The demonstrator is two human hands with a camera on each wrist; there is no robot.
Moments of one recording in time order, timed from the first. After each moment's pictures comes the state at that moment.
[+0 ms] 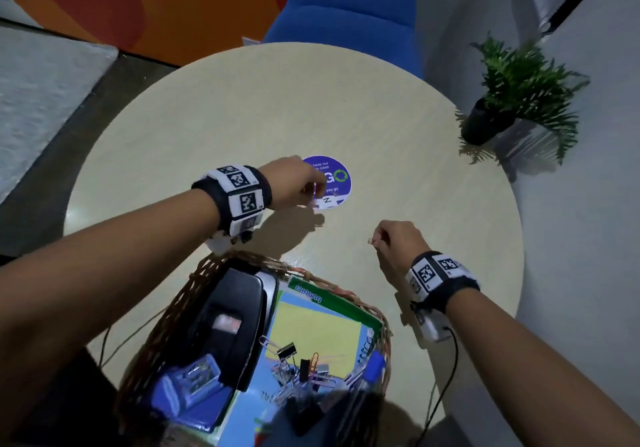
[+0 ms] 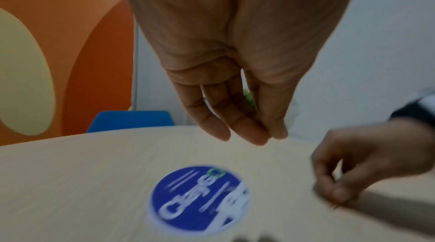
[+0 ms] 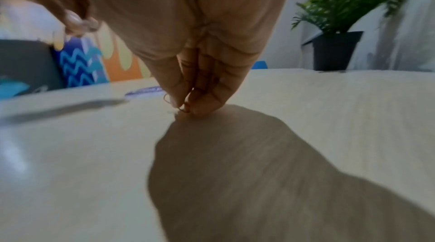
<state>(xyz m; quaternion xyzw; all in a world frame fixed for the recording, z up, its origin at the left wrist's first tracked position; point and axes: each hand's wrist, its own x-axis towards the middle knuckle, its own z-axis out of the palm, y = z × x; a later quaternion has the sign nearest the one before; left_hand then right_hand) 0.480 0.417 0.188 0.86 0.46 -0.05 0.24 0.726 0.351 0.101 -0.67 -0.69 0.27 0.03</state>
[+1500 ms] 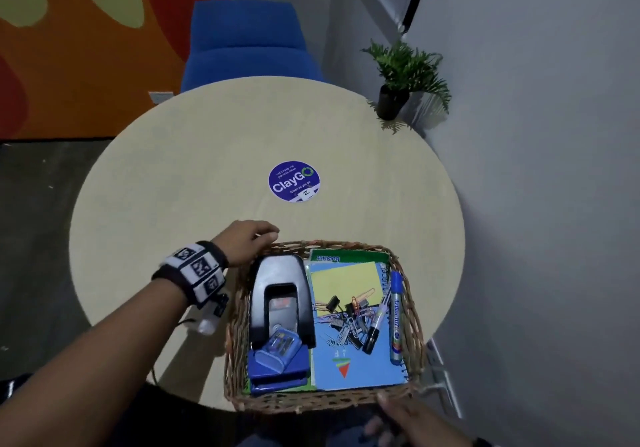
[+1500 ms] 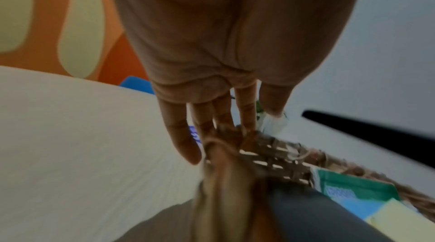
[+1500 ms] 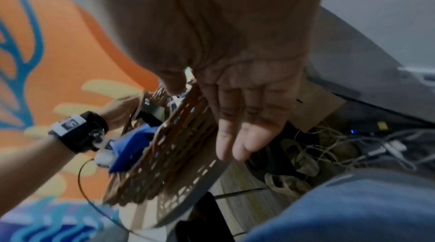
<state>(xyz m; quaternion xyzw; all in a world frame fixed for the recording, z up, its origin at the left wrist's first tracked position) 0.371 0.332 0.168 0.82 0.44 -0.02 0.37 0.578 0.000 0.125 -0.65 -0.15 0.71 0.21</state>
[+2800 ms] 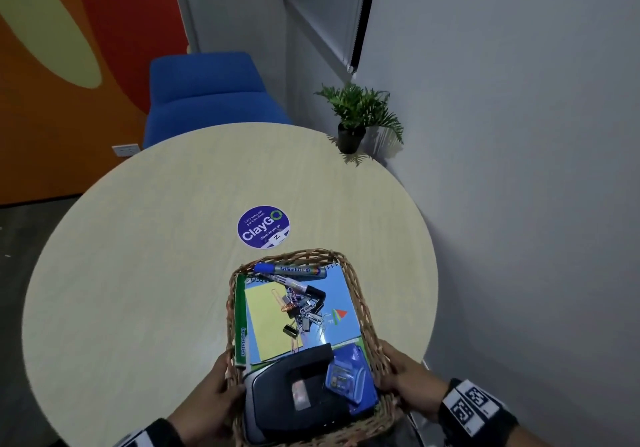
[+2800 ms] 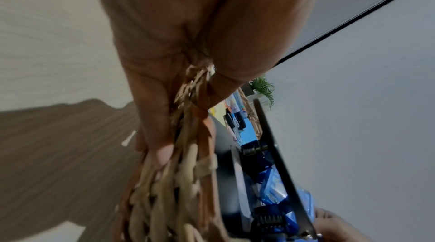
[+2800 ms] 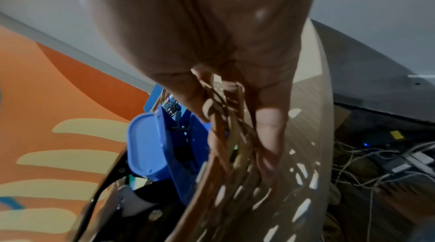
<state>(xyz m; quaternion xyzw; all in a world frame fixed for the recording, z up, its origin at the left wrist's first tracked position) 0.330 0.228 0.137 0.58 0.47 0.02 0.66 0.639 0.081 0.153 -0.66 -0.27 0.64 0.29</state>
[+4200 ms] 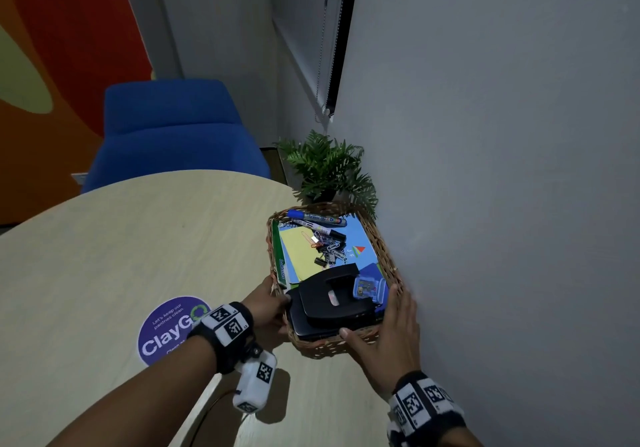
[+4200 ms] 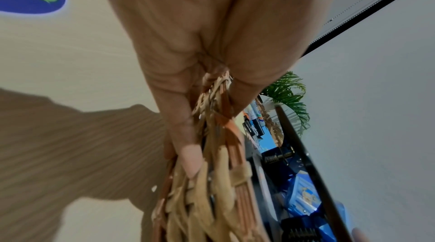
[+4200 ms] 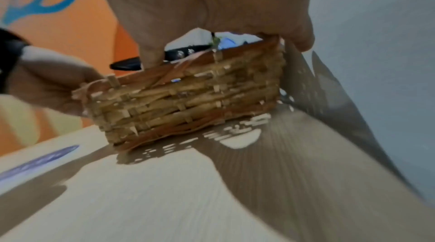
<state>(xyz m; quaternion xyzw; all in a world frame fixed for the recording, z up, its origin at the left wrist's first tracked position) 0.692 0.457 0.137 0.57 0.51 0.05 0.65 0.860 0.275 0.136 -0.88 -0.41 0.17 0.18</state>
